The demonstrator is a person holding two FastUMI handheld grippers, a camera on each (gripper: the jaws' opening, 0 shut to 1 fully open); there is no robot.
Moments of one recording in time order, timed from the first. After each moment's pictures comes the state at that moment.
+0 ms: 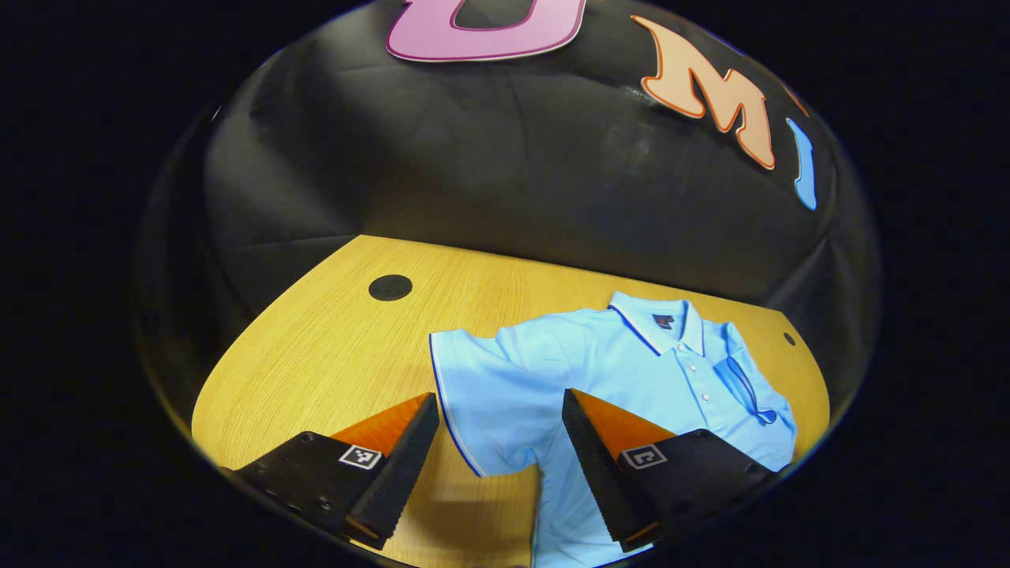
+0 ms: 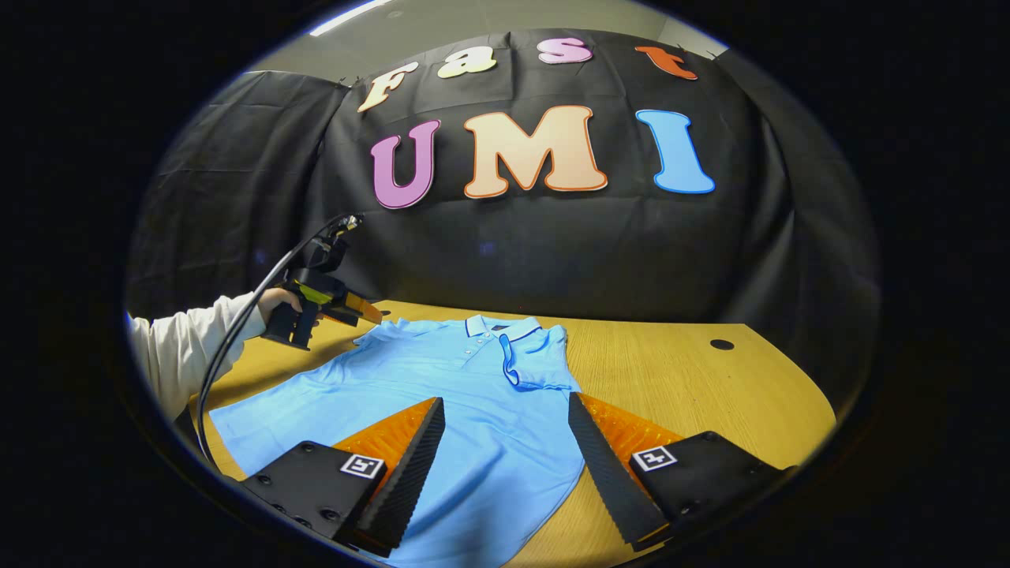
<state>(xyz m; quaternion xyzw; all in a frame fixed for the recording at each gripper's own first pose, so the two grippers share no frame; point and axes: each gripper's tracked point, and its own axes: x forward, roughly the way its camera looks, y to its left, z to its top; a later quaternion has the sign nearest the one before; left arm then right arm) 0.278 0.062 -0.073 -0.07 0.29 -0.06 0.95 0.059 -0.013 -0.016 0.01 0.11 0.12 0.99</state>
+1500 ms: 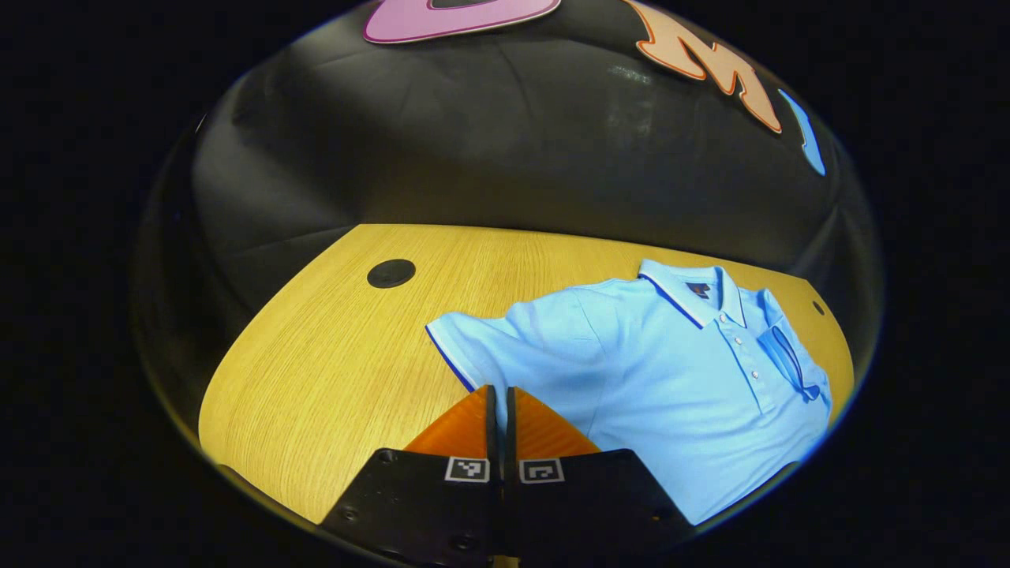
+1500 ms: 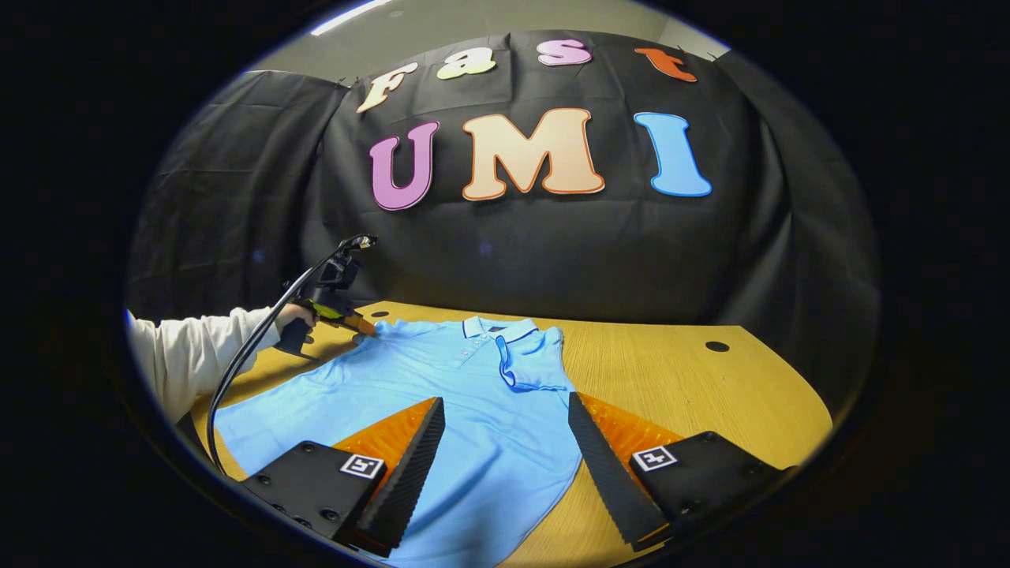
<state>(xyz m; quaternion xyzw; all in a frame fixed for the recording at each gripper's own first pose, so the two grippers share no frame) 0.290 0.066 -0.093 -0.04 0.30 -0.05 0.95 0.056 -0.015 -0.014 0.00 0.12 0.12 0.99</state>
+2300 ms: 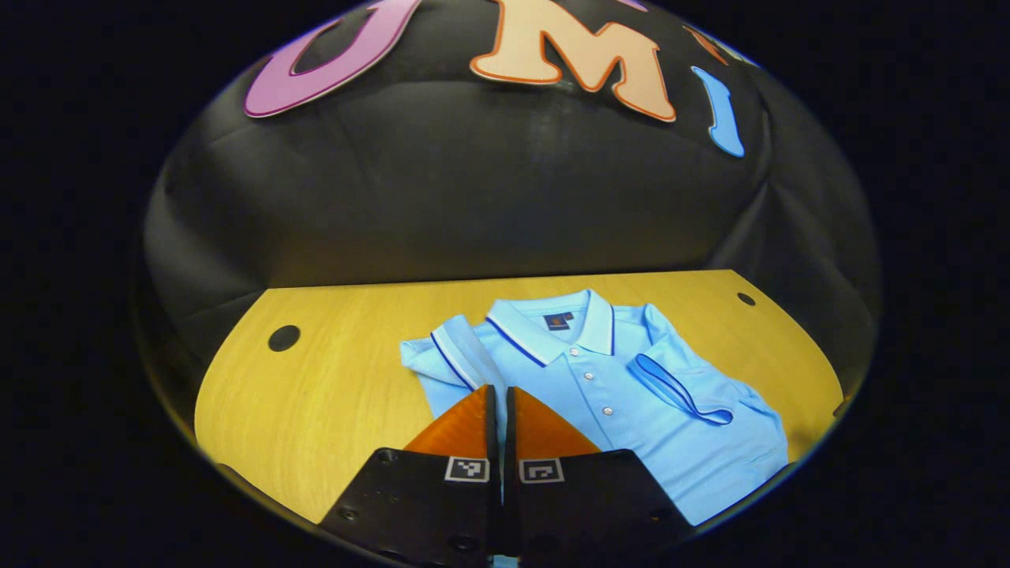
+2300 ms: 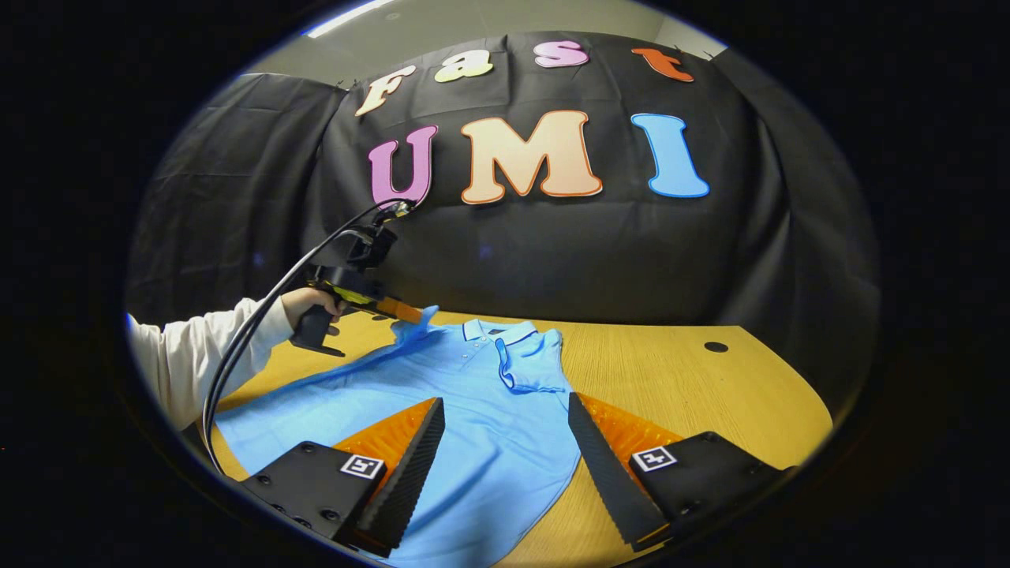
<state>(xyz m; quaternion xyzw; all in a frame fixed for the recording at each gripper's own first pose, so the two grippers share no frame) 0.272 -0.093 -0.043 0.00 0.27 -0.19 0.94 0.054 -0.016 -0.013 0.01 0.12 0.12 0.99</state>
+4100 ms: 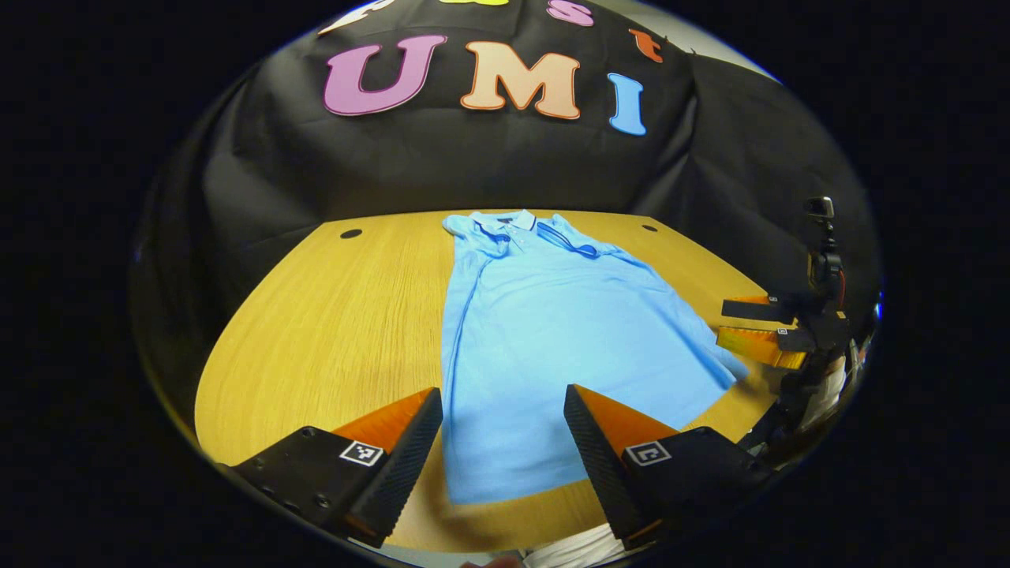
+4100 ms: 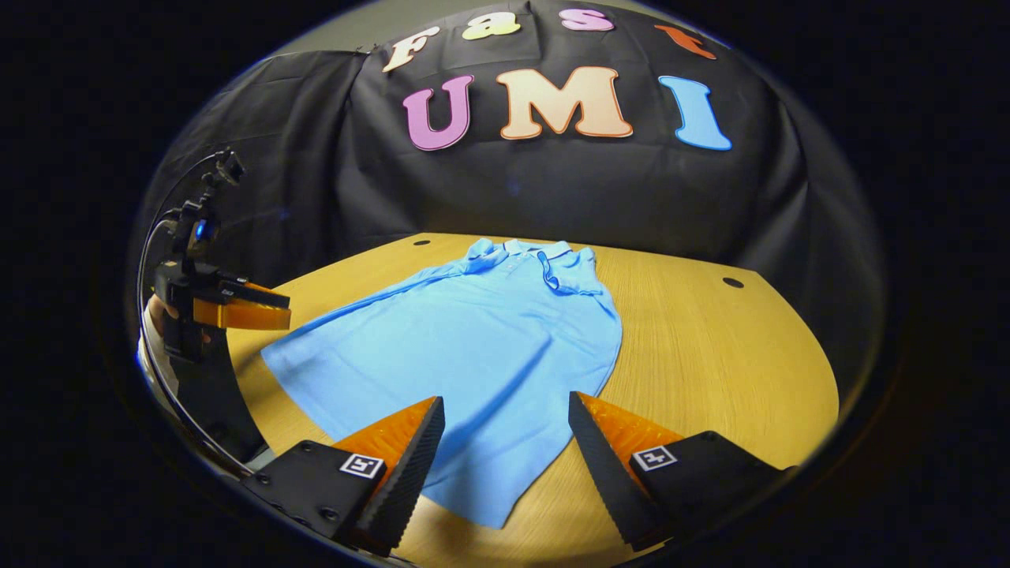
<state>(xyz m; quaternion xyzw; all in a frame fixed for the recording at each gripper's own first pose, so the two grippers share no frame) -0.095 0.002 -0.059 -0.01 0.28 -0.21 0.93 -0.069 0.000 -0.070 -0.01 0.25 0.17 0.95</state>
